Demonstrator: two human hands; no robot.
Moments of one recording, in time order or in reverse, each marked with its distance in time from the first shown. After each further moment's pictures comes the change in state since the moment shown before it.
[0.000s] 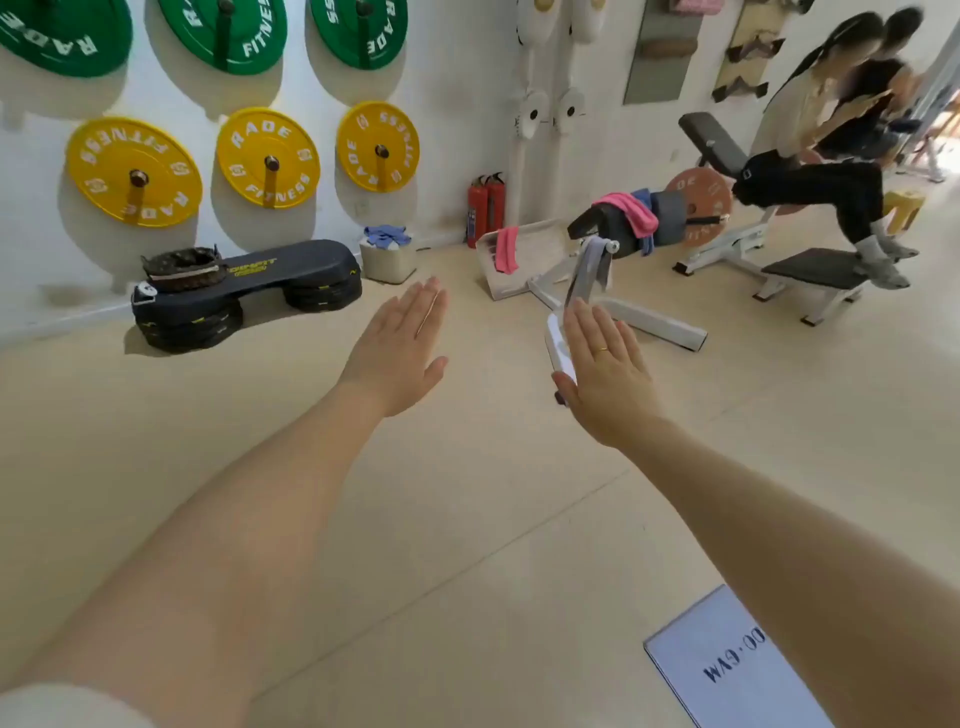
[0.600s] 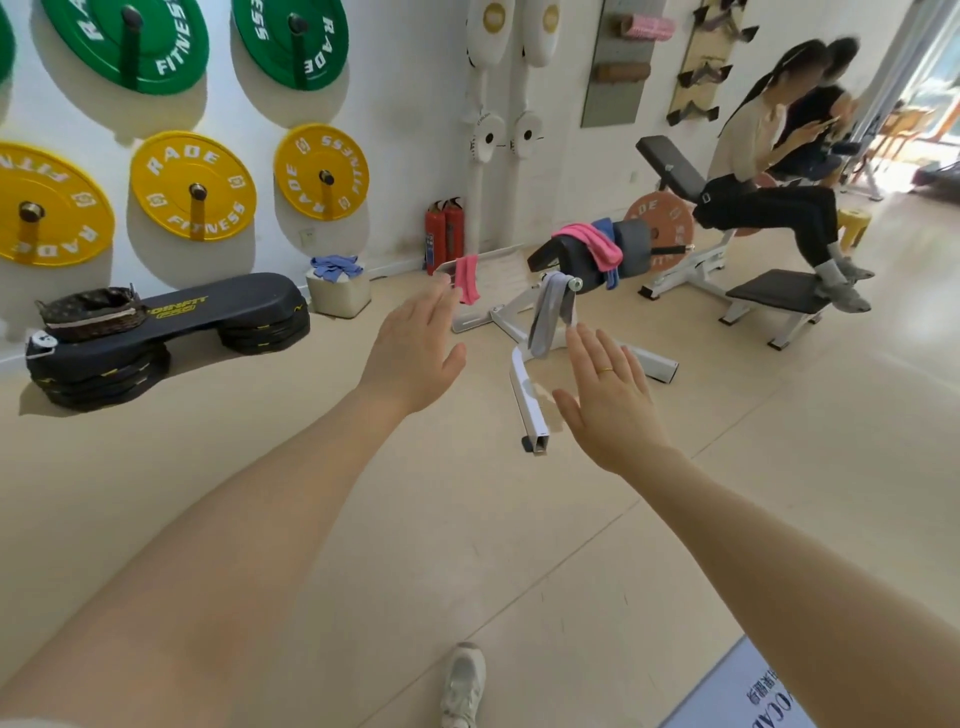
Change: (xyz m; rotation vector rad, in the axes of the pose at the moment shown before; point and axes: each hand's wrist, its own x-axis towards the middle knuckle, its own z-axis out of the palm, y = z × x) left_hand 0.222 0.034 0.044 -0.288 0.177 0.025; right_hand 0.145 0.115 0.041 0.058 0.026 0.085
